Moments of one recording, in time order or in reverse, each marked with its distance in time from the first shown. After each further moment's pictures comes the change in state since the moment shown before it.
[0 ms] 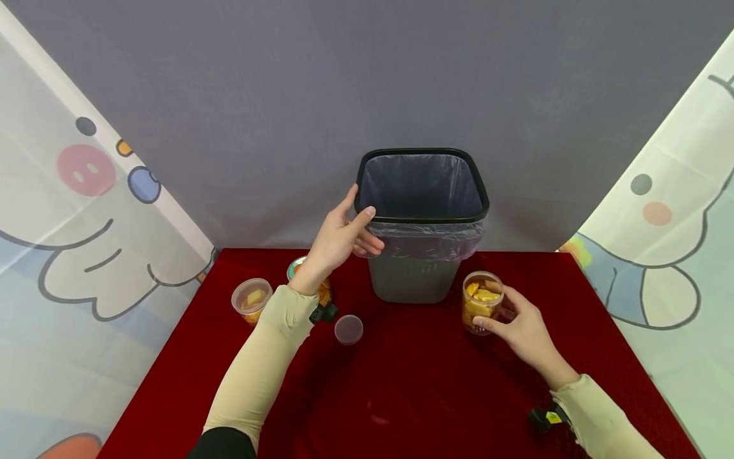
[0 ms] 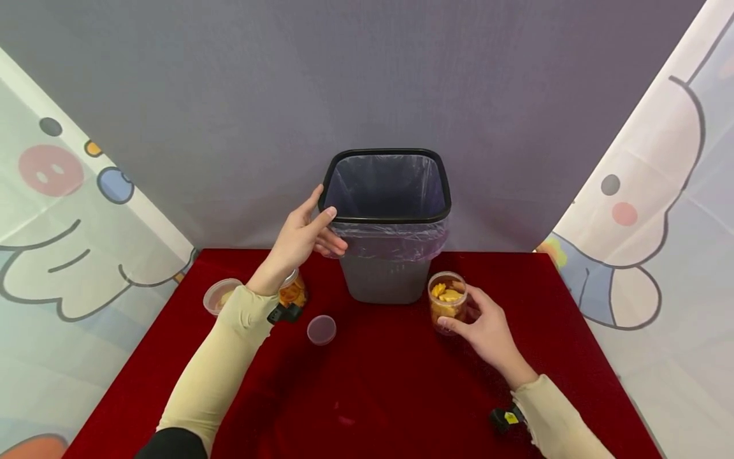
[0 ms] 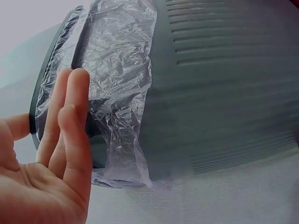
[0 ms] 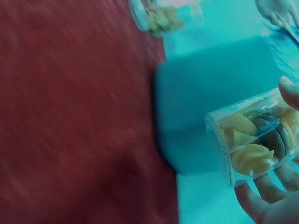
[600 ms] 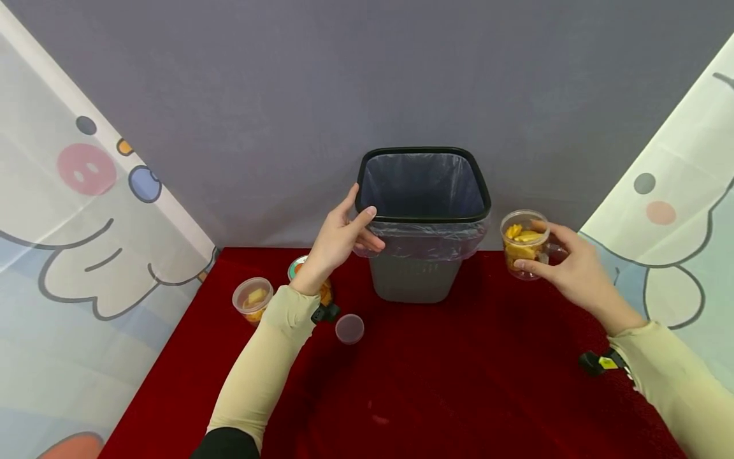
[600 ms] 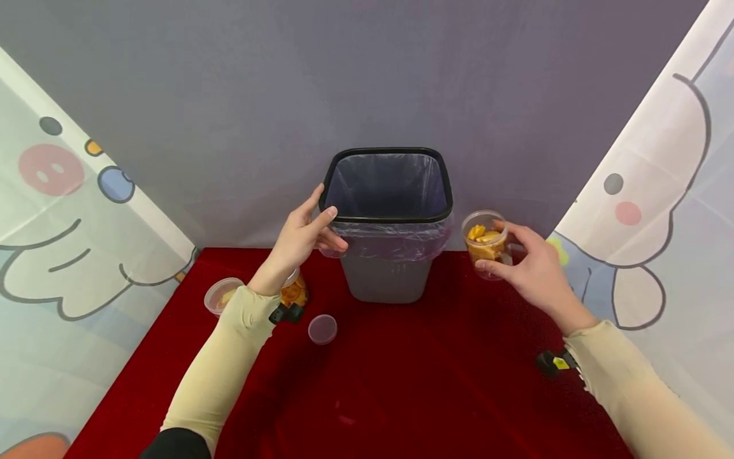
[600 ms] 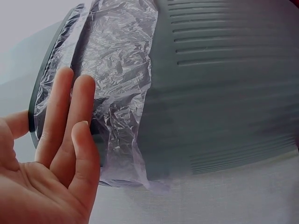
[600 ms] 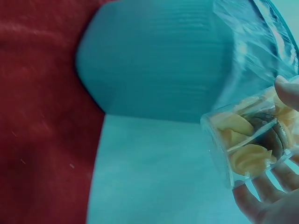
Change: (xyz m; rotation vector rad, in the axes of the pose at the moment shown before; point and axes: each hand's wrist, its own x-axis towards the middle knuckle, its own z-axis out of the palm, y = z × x) left_hand 0.001 -0.002 -0.001 0.066 0.019 0.021; right_hand 0.063 -0.050 -0.092 -0.199 0.069 -0.055
